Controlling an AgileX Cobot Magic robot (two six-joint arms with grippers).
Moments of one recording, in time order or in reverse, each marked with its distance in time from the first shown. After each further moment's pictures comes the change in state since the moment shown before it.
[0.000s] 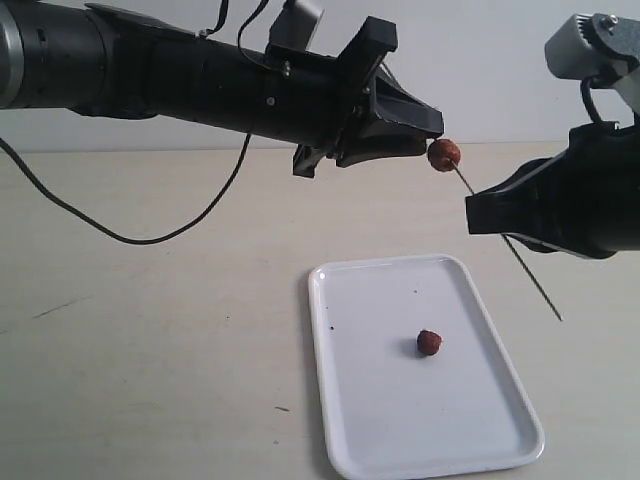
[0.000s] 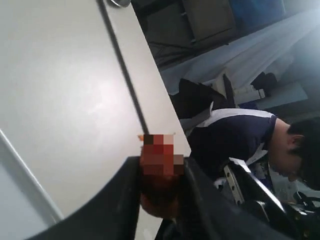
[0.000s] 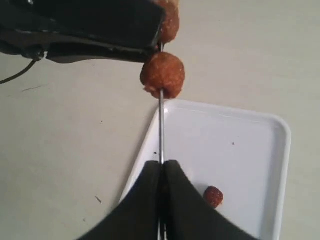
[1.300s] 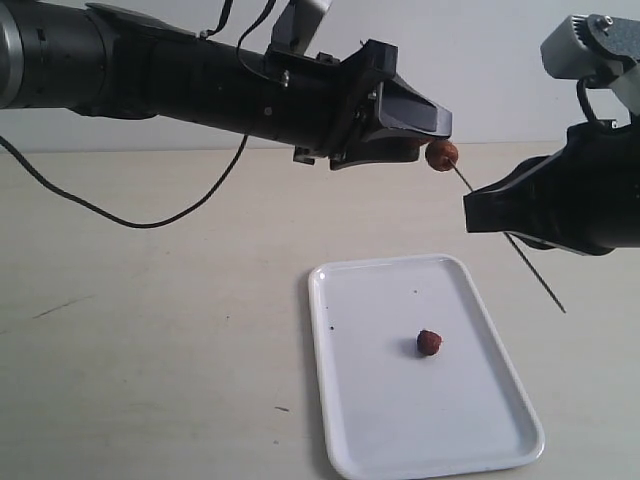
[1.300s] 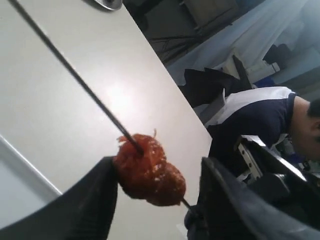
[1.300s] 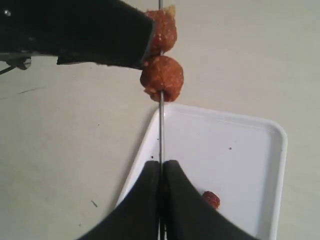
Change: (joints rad) left arm 0.000 0.000 0.000 0.016 0.009 0.191; right arm 0.000 0.004 0.000 0.002 -0.019 -0.014
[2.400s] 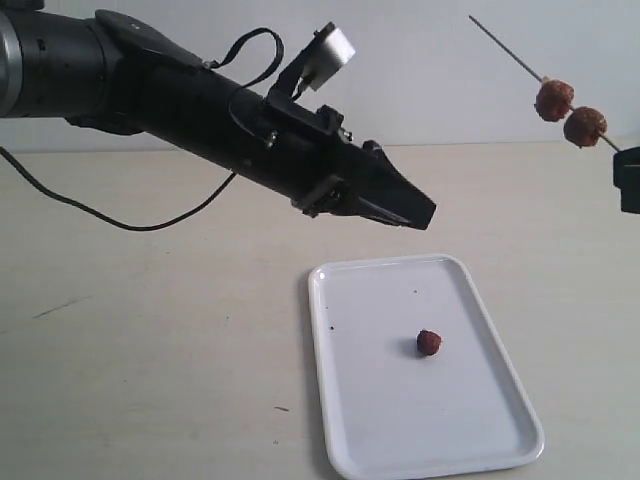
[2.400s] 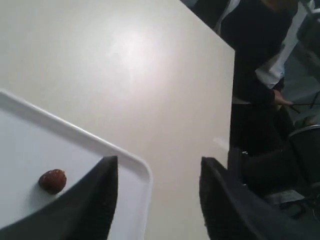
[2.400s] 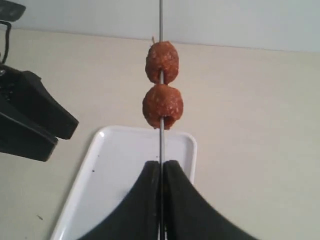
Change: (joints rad) left arm -0.012 -0.008 0.033 0.237 0.121 0.178; right arm 0.000 -0.309 0.000 -0.641 0.176 0.582
